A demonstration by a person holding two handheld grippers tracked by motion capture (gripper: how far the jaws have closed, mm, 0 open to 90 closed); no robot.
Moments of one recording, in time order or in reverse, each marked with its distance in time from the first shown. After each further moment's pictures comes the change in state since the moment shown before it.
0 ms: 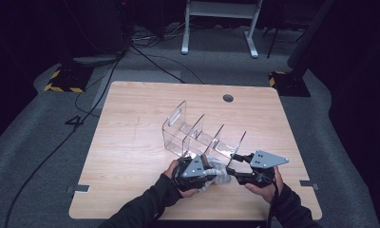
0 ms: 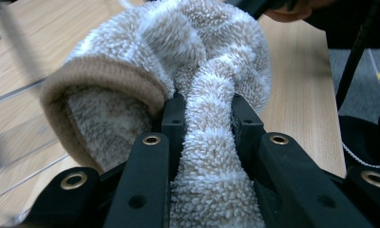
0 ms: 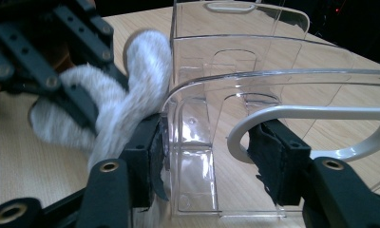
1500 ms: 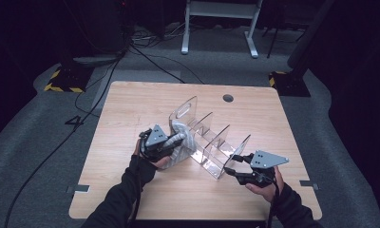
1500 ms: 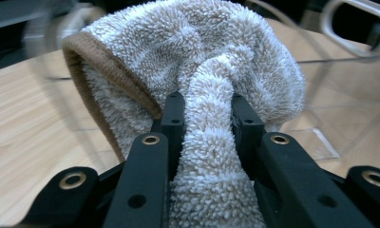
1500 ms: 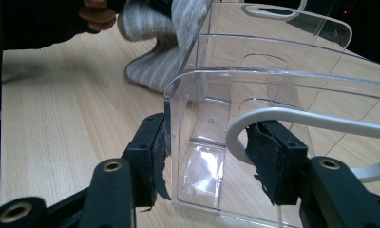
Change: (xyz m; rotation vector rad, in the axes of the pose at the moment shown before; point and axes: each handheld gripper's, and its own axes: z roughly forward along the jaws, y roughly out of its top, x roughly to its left) left arm 0.085 -0.030 -0.058 -0.113 0.262 -0.221; right arm -0.002 0.000 0.000 0.003 0.024 -0.019
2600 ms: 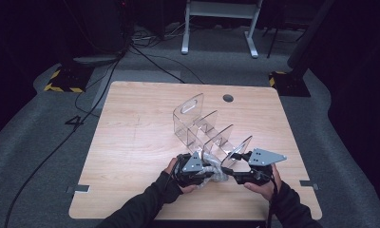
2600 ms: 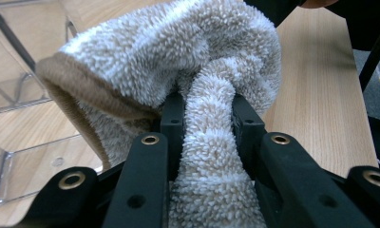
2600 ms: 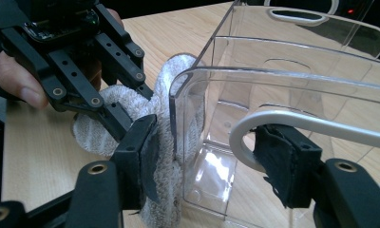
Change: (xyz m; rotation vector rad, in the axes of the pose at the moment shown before) left arm -0.080 -0.008 0.045 0.119 -0.254 0.158; right arm -0.004 0.002 0.007 -0.014 0.029 0.028
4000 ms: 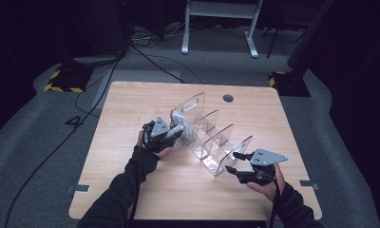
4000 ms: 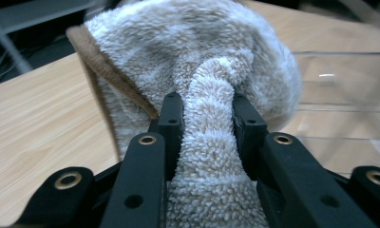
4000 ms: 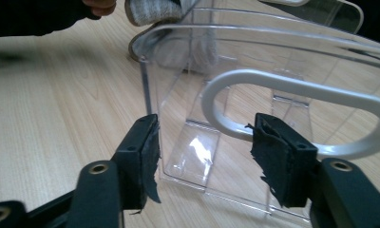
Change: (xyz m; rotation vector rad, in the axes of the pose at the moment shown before) left arm 0.091 -0.005 -0.051 -0.106 0.311 -0.141; right arm -0.004 -0.008 -0.005 0.050 -0.074 0.001
